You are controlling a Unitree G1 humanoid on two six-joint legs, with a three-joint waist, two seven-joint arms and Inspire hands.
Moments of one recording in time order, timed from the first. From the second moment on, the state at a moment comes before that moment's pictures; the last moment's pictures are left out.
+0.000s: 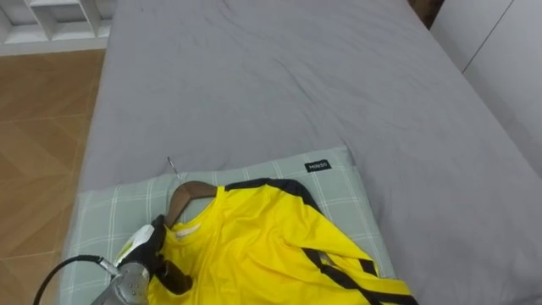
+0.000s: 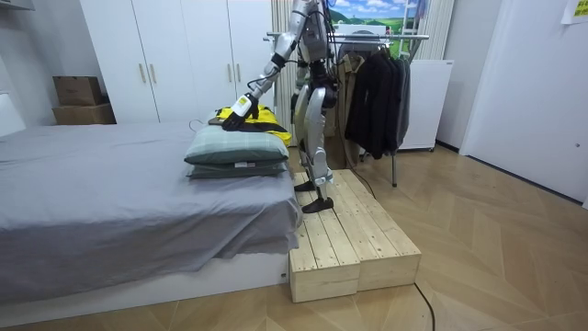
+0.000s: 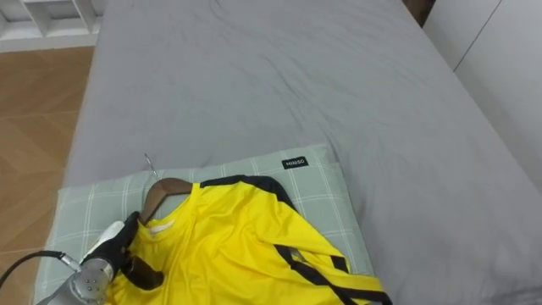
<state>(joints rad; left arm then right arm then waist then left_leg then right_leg) -0.59 0.28 -0.18 1.31 0.38 -0.04 0.18 -0.18 -0.27 0.24 1.36 0.21 0.03 0.05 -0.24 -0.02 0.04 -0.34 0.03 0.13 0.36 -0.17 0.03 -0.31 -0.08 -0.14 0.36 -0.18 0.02</state>
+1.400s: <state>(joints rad) -0.60 0.34 -0.16 1.33 0.36 -0.09 0.31 -0.17 -0.26 0.30 1.30 0.24 0.00 0.03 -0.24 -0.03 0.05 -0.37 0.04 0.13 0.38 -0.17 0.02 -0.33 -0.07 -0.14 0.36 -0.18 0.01</state>
